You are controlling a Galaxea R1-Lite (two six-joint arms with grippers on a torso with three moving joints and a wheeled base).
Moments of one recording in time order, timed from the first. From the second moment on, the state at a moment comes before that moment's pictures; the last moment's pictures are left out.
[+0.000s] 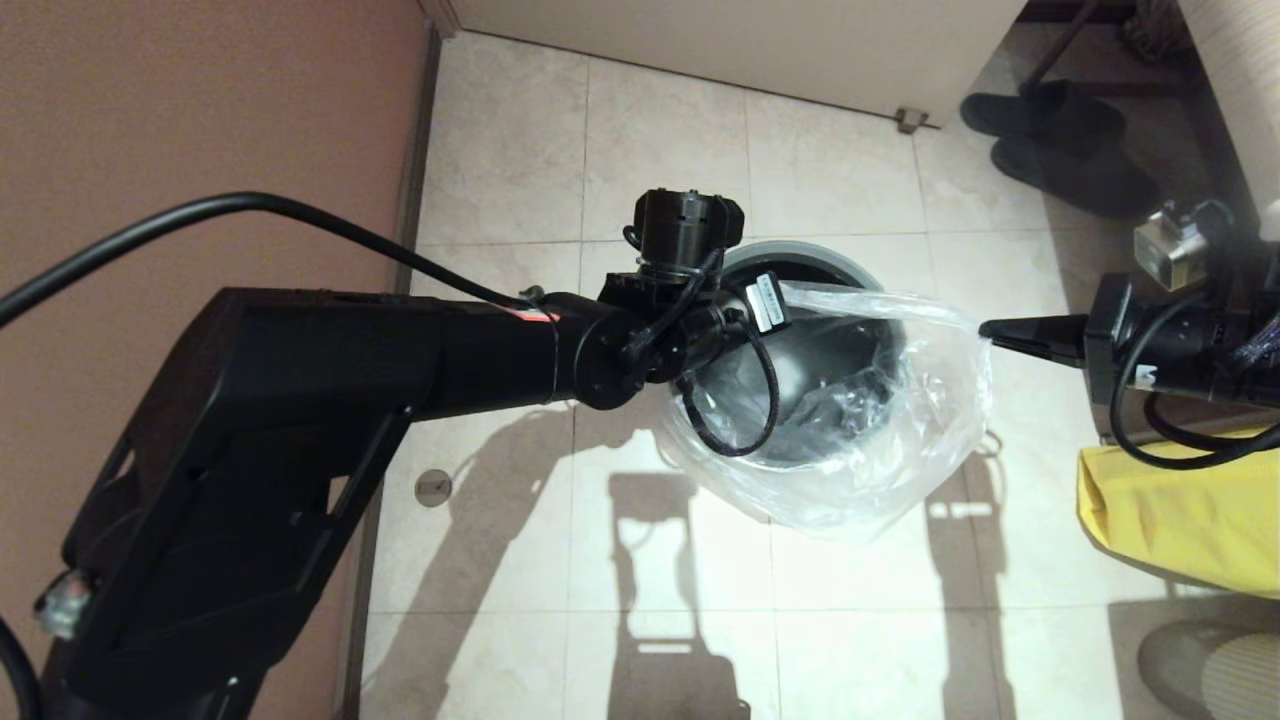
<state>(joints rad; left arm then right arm) -0.73 2.27 -1.95 -0.10 0.19 -0.51 -0.04 1.64 -1.05 -0.35 0.75 0.66</state>
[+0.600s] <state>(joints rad) -0.71 2.23 -1.95 -0.14 0.21 -0.52 -0.04 1.63 -1.01 -0.35 0.77 0.65</state>
